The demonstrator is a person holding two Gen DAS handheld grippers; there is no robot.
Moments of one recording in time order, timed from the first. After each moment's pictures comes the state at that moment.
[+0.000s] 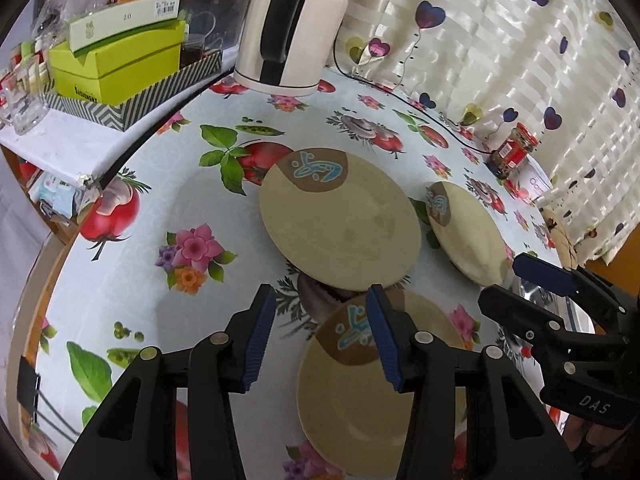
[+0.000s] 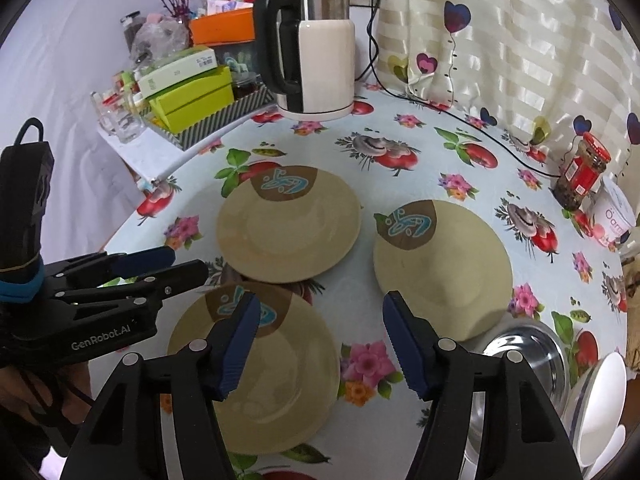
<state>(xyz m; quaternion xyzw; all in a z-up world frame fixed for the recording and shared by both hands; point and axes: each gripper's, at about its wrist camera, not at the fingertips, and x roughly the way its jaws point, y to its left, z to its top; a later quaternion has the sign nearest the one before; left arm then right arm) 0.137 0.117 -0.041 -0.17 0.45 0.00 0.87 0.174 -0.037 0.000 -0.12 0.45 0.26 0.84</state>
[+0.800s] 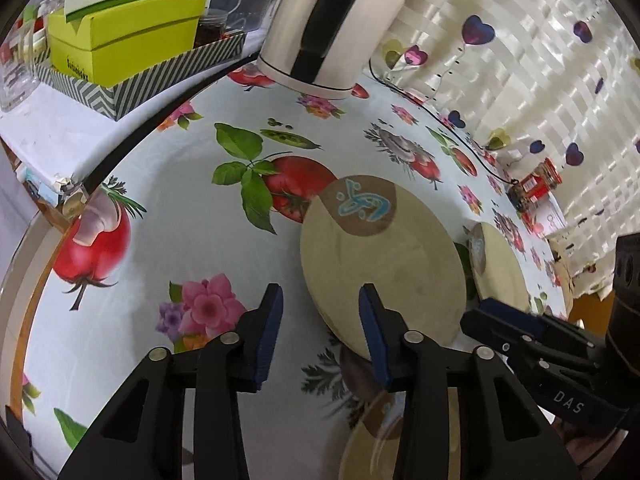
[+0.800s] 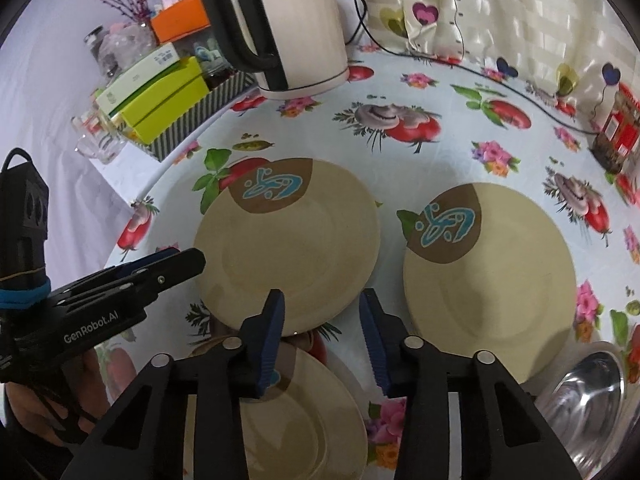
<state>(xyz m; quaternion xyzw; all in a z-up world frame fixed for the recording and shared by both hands) 0.184 0.162 -0.068 -0.23 0.46 0.00 0.86 0.237 -0.015 -0.044 -0.05 0.52 0.26 0.81</state>
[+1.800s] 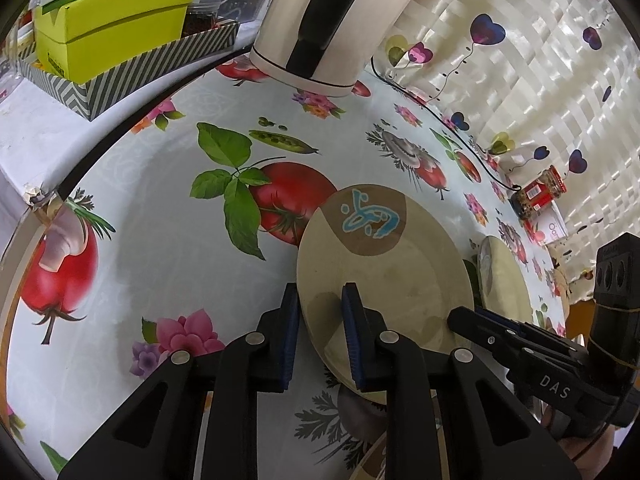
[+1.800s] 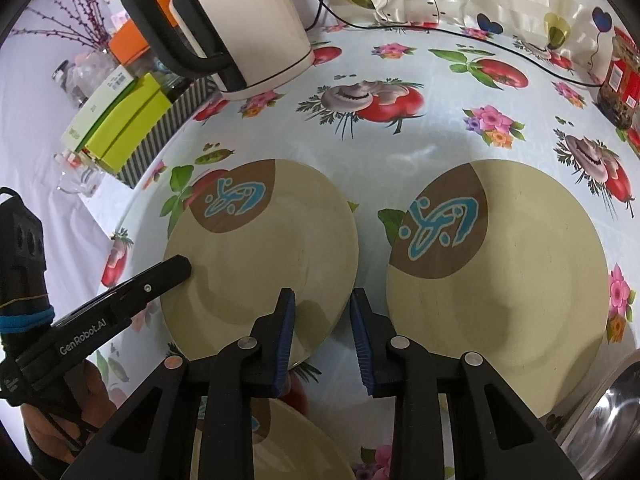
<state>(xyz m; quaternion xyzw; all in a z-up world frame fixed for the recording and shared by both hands) 0.209 0.163 -0.081 -0.24 0.46 -0.01 0.86 0.271 -0.023 -0.071 0.01 0.55 0.23 0.80</state>
